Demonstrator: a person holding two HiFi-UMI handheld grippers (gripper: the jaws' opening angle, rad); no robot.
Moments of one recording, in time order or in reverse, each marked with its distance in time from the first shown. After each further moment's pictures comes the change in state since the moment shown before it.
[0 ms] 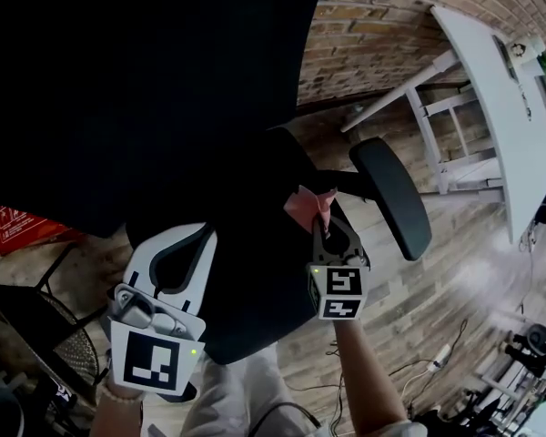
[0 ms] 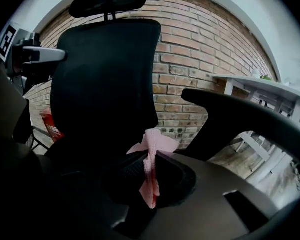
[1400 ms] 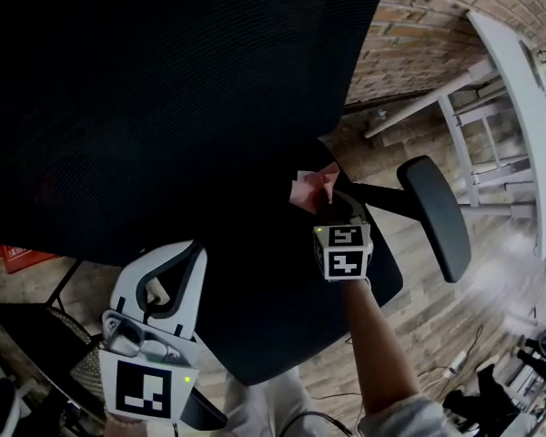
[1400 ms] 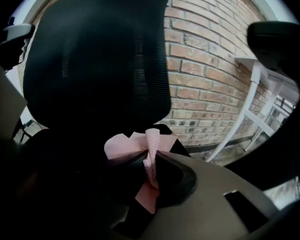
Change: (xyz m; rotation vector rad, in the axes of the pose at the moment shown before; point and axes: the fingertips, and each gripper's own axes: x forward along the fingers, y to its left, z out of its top) left arm -0.015 0.051 -0.063 -0.065 0.059 0.055; right arm 0.138 0.025 -0.011 -0.036 0.111 0.018
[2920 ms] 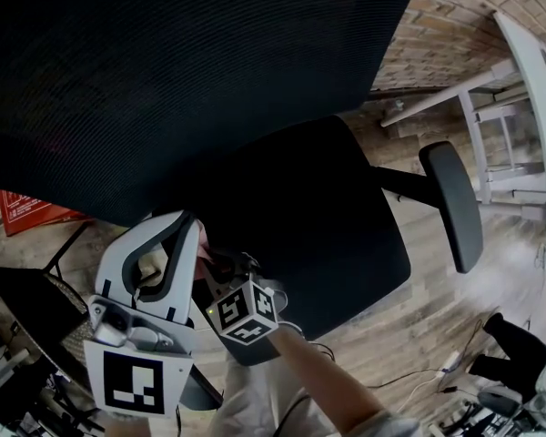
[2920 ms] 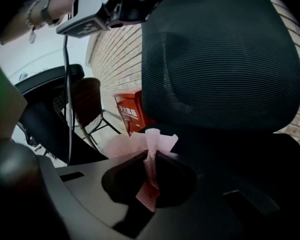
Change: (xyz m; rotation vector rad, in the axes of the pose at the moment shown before) left arm -0.036 0.010 -0.005 -0.073 -0.010 0.140; right arm -0.089 0.320 -0.048 -0.328 -0.039 0.682
